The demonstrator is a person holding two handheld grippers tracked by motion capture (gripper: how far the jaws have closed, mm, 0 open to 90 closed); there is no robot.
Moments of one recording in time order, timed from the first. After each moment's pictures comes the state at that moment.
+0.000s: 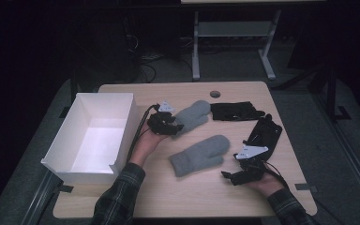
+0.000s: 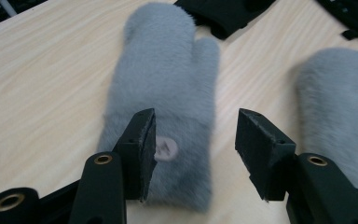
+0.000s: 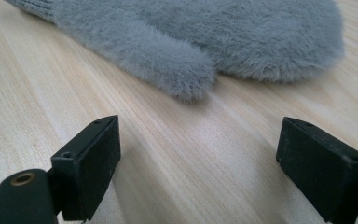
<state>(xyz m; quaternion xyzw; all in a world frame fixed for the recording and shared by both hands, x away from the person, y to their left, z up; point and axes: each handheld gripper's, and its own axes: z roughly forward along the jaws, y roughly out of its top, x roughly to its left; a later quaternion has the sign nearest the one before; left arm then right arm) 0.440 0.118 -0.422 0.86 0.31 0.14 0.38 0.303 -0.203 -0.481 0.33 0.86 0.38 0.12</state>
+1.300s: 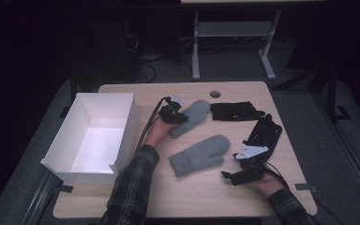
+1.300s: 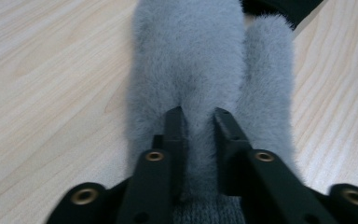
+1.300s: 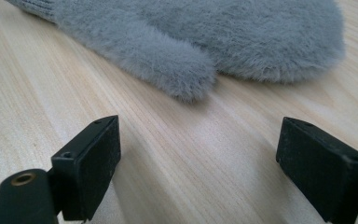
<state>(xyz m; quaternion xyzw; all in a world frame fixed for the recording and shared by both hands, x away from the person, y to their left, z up) 0.508 0.092 -0.461 0.87 0.32 0.11 0.36 0.303 -0.203 -0.481 0.33 0.86 0.38 0.12</state>
